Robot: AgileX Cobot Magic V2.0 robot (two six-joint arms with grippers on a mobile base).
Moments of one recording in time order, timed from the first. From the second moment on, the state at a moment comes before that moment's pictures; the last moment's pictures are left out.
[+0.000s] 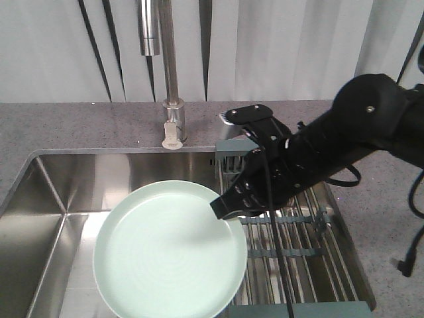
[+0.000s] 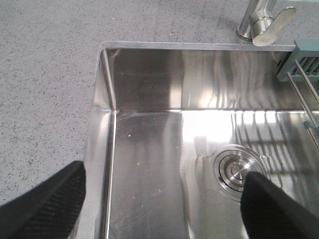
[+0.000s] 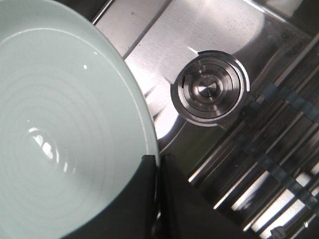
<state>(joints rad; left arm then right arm) -0.13 0.46 -0.68 0.00 0.90 -0.11 0.48 1.57 -1.25 0.54 0.95 -0.44</state>
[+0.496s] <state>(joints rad) -0.13 0.46 -0.68 0.00 0.90 -0.11 0.55 1.87 -1.67 0.46 1.02 -0.35</state>
